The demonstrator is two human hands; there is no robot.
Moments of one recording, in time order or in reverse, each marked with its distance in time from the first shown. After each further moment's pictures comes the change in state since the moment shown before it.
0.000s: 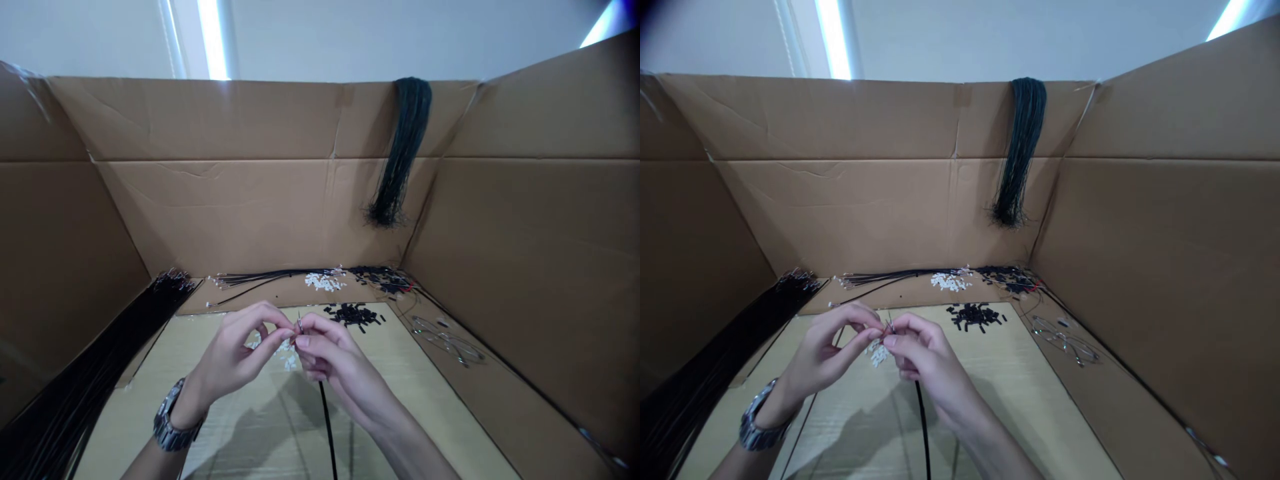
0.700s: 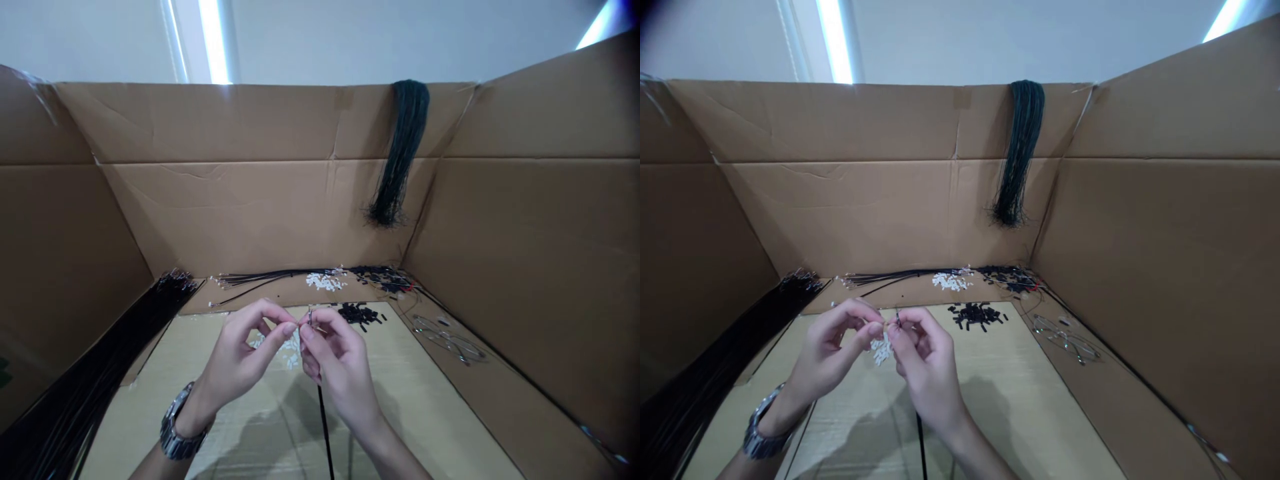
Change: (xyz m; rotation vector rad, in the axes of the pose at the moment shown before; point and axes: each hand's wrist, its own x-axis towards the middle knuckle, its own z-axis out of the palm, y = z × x) left_hand -0.001 0.015 0.007 -0.080 0.140 -0.144; right_hand -0.003 0.024 0.010 -0.066 0.145 -0.349
